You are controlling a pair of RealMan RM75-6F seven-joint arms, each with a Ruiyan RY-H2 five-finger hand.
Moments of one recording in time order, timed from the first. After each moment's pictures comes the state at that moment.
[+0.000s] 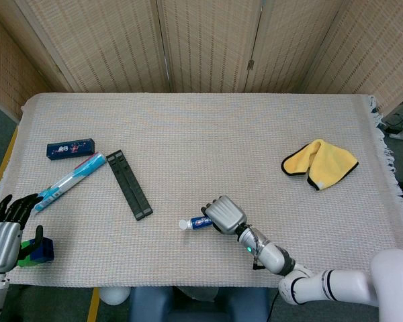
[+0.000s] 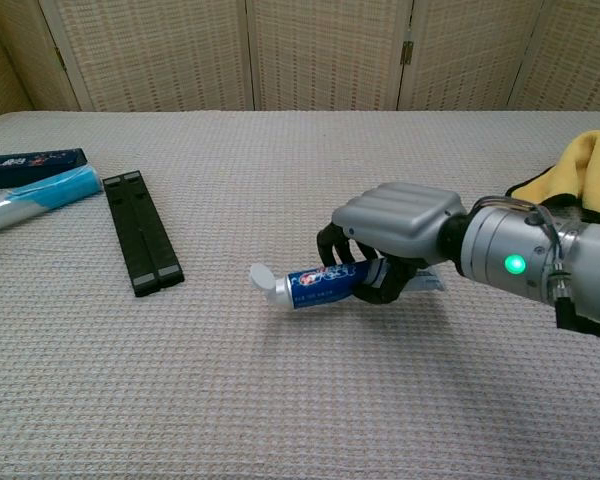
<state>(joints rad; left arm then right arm) -0.12 -1.12 -0.08 -1.70 1.56 1.52 0.03 0.83 -1.58 0.10 -1.57 -1.15 0.86 -0.61</state>
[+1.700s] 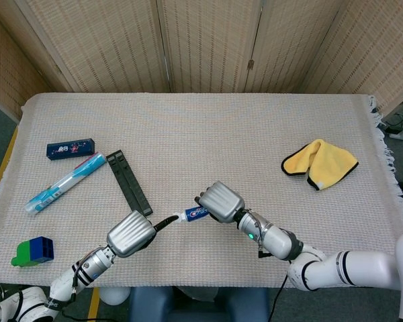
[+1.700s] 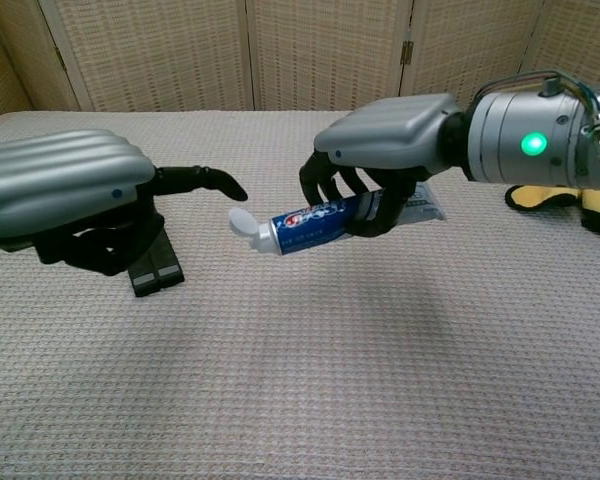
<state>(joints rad) -0.60 -1.31 -0.06 -1.76 1.70 1.02 0.34 1.02 -1.35 0.10 -1.74 -1.07 0.78 -0.59</state>
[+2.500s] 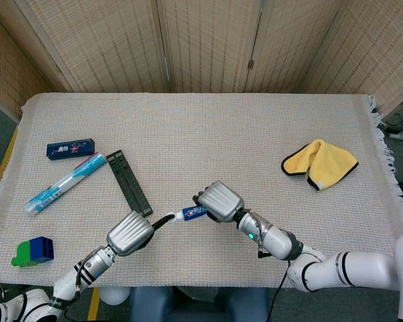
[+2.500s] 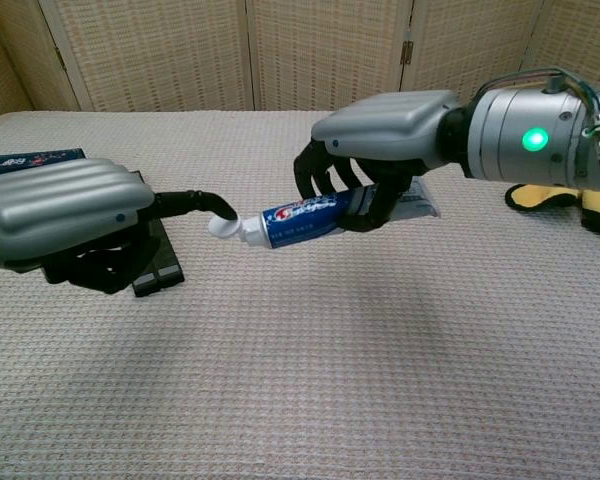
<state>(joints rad) -0.60 -1.35 -0.03 -1.72 1.63 1.02 0.35 1.00 -1.36 0.11 -1.73 -1.12 0.82 -0.49</state>
